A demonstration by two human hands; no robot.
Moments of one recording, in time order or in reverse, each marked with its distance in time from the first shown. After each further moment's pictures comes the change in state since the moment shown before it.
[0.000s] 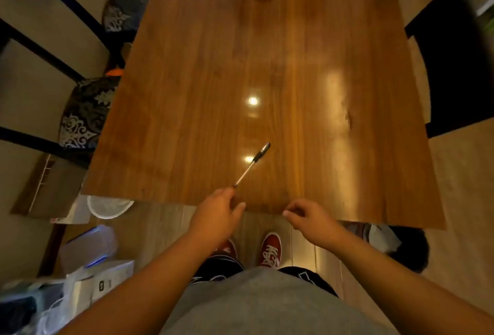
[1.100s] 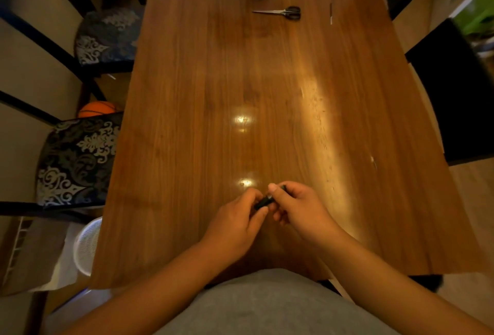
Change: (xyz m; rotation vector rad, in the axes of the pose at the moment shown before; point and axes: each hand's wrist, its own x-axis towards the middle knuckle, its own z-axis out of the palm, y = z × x) left_hand 0.109 -0.011 -0.122 -0.193 -0.032 0.417; right_hand 0.088 -0.214 -0.006 0.670 0.207 -0.005
